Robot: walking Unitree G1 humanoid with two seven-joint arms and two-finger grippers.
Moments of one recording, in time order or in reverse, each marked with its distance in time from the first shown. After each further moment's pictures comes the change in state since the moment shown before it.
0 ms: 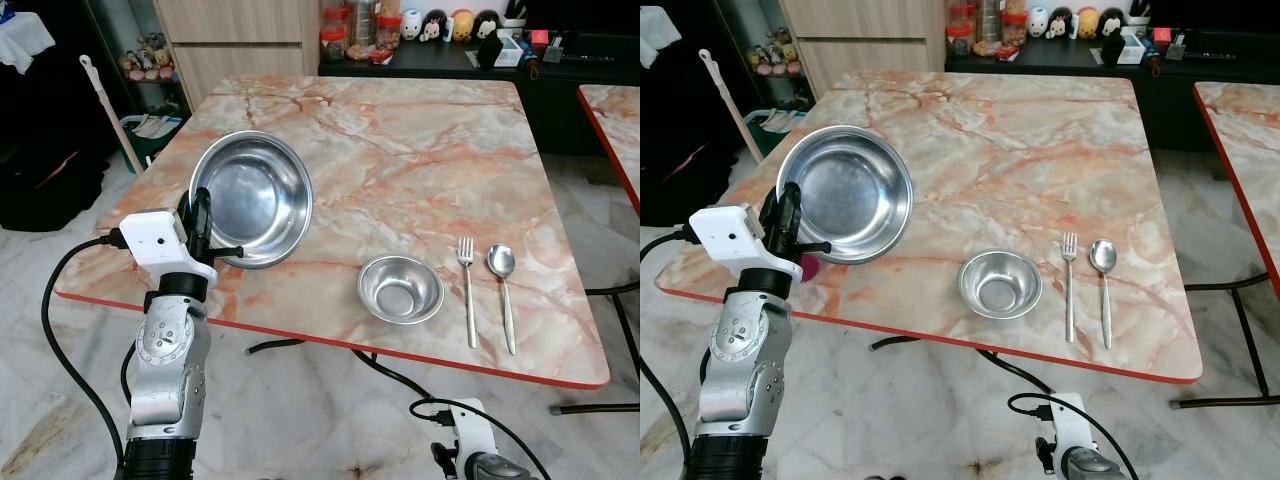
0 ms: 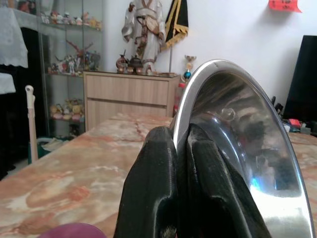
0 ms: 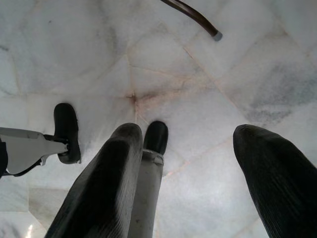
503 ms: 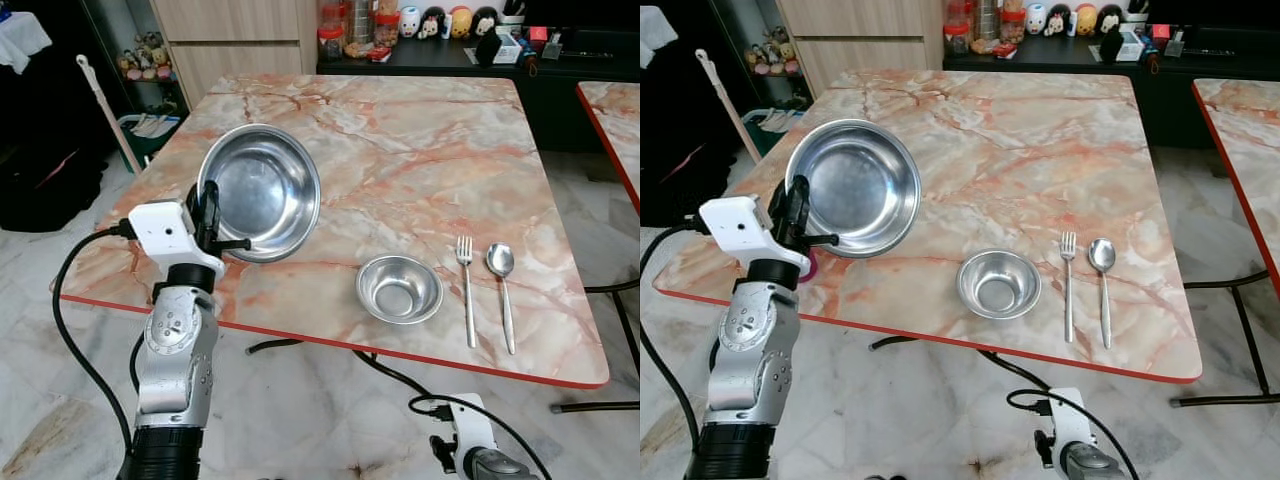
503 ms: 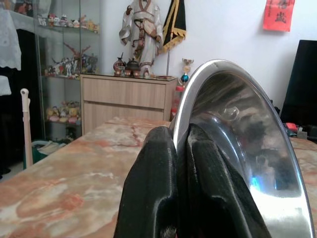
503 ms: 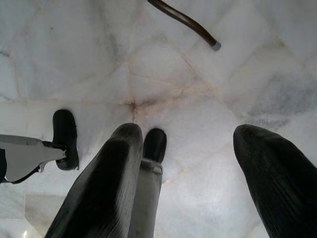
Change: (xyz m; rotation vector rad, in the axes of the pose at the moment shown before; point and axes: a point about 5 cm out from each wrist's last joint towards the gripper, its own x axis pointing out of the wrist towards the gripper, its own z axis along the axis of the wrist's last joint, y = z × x) left arm 0.011 -0.005 0.000 -0.013 -0.005 -0.012; right arm 0.000 0.001 0.006 -0.015 -0.021 -0.014
